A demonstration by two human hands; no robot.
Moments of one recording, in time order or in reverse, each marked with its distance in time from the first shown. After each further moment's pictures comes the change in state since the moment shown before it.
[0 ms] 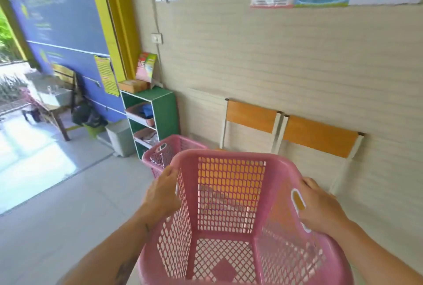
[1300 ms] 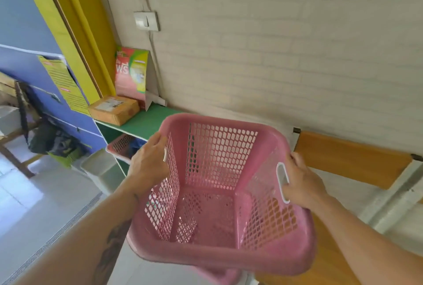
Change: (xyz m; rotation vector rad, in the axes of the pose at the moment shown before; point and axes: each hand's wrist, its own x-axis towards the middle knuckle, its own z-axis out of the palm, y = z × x) left_hand 0.664 -0.327 -0.025 0.123 0.066 0.145; right_hand 0.615 -0.278 0.146 0.042 -0.013 0.141
